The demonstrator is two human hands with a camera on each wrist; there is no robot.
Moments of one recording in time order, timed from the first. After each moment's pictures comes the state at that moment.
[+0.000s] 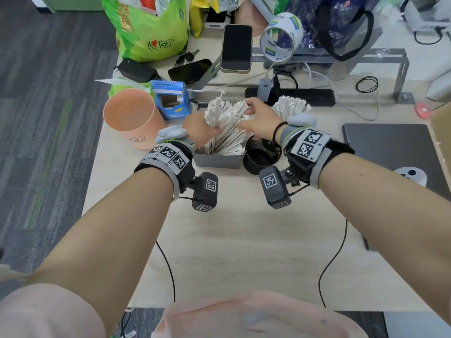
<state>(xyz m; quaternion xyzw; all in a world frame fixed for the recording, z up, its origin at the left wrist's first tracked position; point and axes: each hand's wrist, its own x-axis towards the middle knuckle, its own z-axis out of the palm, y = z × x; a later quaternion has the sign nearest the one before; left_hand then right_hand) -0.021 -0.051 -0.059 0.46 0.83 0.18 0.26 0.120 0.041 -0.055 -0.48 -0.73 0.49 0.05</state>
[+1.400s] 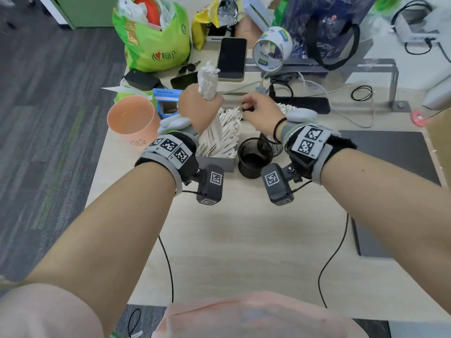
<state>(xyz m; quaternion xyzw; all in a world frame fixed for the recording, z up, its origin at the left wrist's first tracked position) 0.006 -0.030 -0.006 0.36 0.84 0.38 0.16 0.137 0.050 -0.024 -0.44 -0.78 0.43 0.13</state>
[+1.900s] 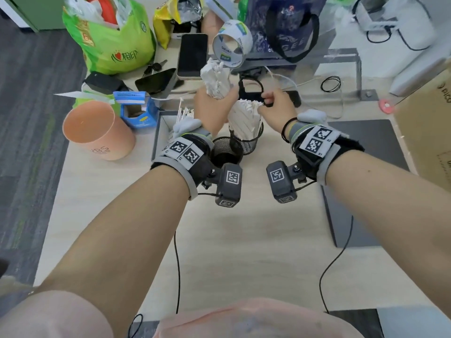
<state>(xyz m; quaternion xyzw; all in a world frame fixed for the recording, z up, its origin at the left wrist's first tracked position) 0.102 0.023 -0.016 0.27 0.75 0.54 0.26 0.222 0.099 -0.044 -0.58 -0.70 0.38 0.18</state>
